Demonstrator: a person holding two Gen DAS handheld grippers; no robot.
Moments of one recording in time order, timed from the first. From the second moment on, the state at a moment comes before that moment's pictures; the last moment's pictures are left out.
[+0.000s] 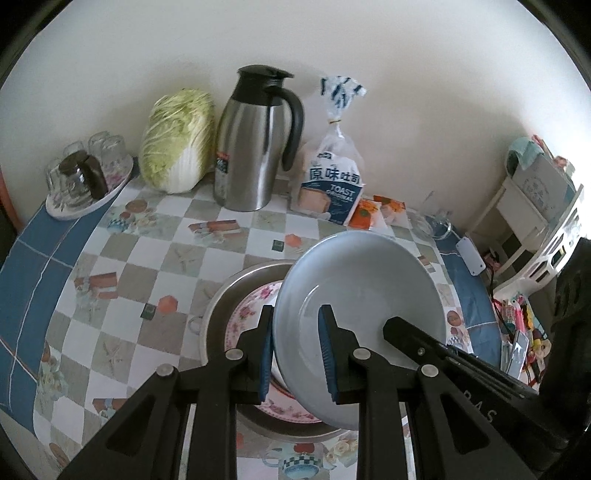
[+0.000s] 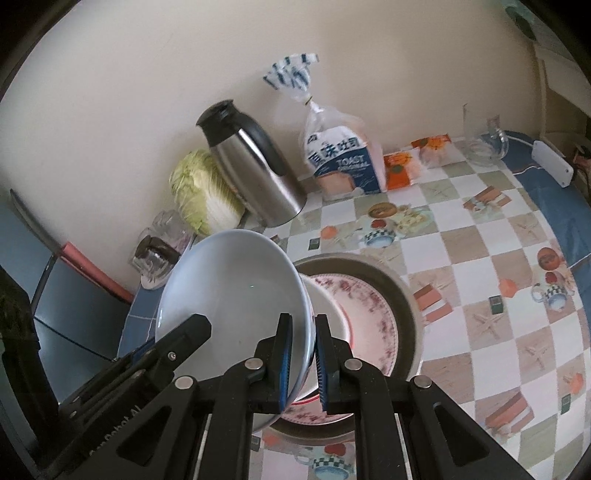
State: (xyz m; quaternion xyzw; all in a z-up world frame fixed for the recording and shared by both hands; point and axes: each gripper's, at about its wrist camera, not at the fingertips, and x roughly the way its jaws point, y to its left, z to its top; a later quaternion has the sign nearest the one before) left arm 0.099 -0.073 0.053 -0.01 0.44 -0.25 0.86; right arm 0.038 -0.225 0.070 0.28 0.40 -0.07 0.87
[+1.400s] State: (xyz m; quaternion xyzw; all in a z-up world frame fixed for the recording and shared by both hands) left arm 0.128 -0.069 0.012 -0.04 0.49 -0.22 0.84; right arm 0.065 -0.219 0.039 0.25 0.44 -0.10 0.86
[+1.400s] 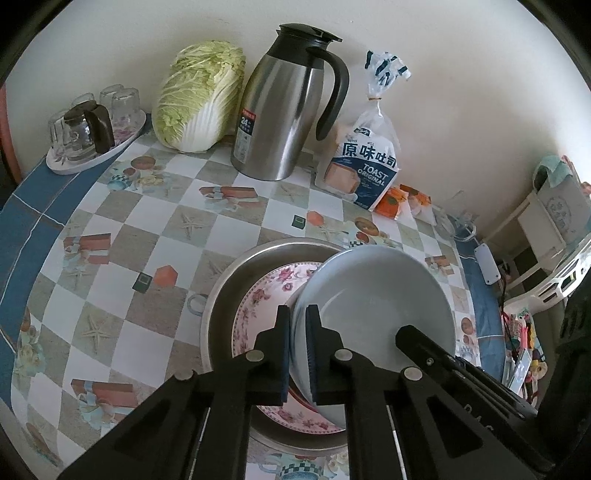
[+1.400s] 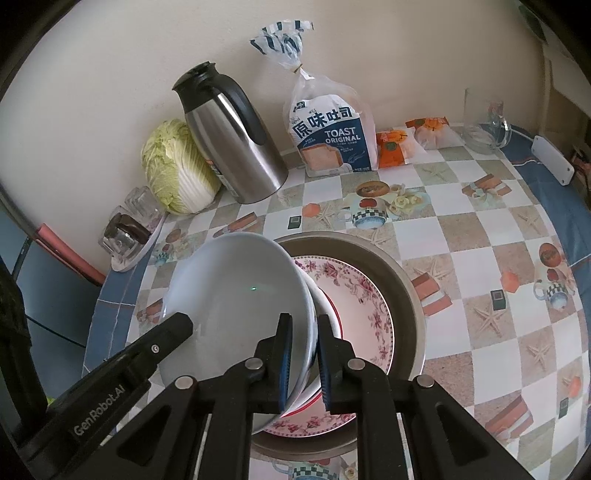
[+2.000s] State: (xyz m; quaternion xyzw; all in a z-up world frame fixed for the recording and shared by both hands) left arm 0.130 -0.067 0.011 -0.05 0.49 -0.21 0.85; right arm 0.061 -0.225 0.047 0.27 0.41 -0.12 0.86
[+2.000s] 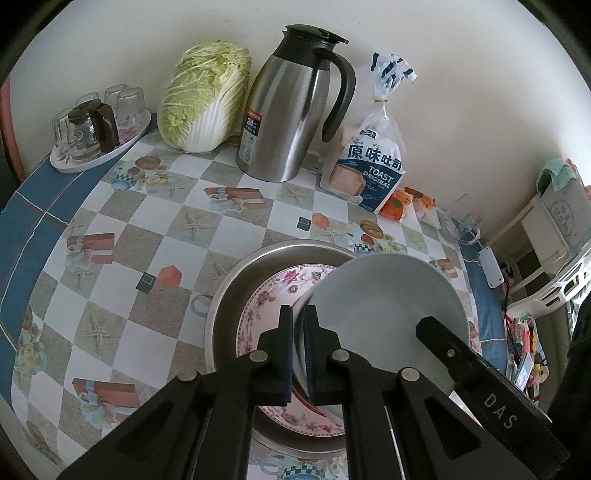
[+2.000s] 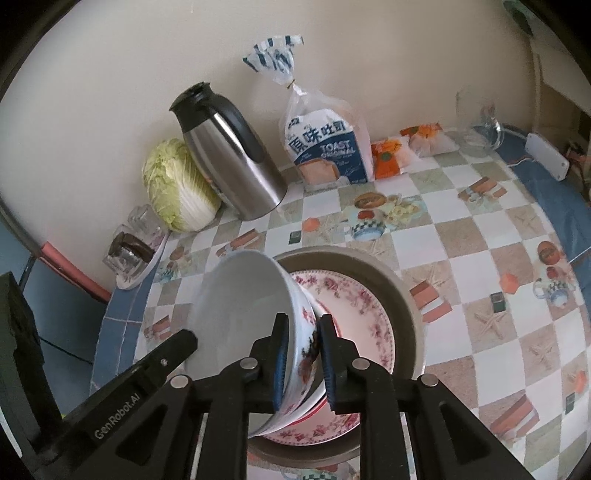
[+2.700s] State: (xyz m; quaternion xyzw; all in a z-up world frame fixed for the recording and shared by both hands) left arm 0.131 -0.051 0.029 -0.07 0.48 -0.21 0.85; right arm 0.052 -0.238 0.056 0.29 0.37 -0.10 0.88
